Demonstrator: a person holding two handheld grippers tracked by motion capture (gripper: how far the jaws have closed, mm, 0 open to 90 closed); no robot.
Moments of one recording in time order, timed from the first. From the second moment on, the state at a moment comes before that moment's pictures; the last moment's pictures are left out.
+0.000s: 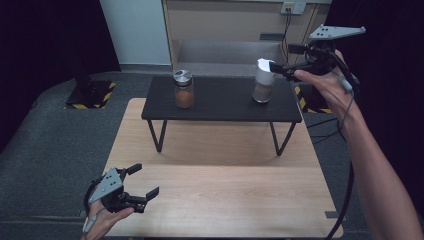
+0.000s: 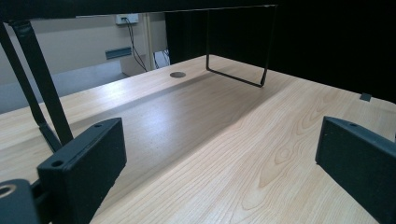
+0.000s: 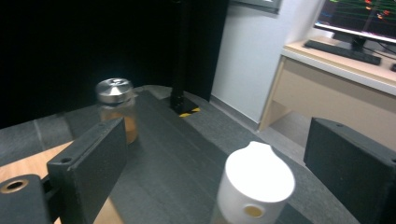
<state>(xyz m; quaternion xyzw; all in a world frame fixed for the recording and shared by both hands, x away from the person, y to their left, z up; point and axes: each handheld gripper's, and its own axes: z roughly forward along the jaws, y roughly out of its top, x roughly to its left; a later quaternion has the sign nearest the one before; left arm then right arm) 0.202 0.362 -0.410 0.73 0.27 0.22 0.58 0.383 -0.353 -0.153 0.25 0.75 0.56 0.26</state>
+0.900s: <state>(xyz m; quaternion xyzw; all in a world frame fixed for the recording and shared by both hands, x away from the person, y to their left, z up) 0.201 0.361 -0.410 0.73 0.27 0.22 0.58 0.330 -0.374 -0.227 0.19 0.76 0.58 0.22</state>
